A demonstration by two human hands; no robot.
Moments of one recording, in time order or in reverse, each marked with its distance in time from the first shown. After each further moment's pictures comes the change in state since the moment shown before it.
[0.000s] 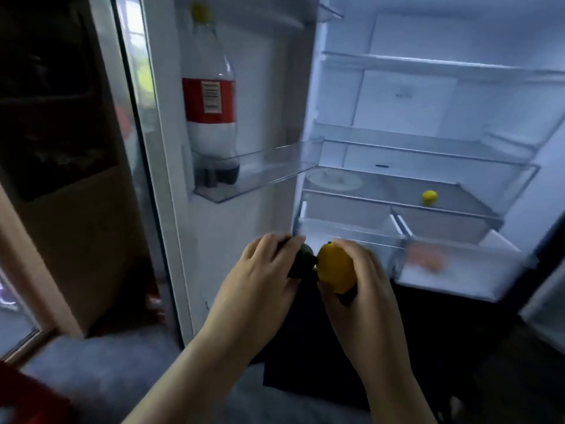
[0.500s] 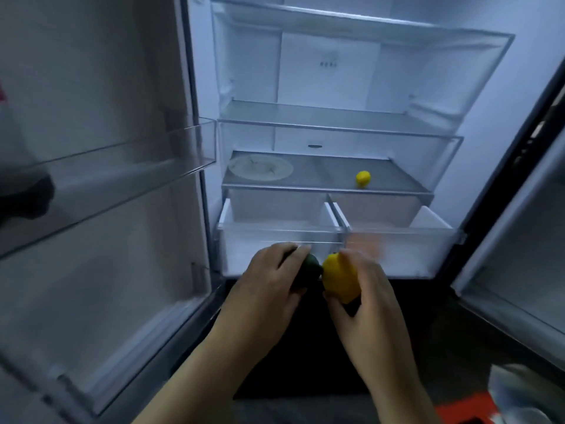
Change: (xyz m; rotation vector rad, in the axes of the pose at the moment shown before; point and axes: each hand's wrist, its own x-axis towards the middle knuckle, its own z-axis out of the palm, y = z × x) left_hand 0.108 0.042 0.164 -0.247 -0.189 0.152; right_hand 0.042 0.152 -0.045 -0.228 0.007 0.178
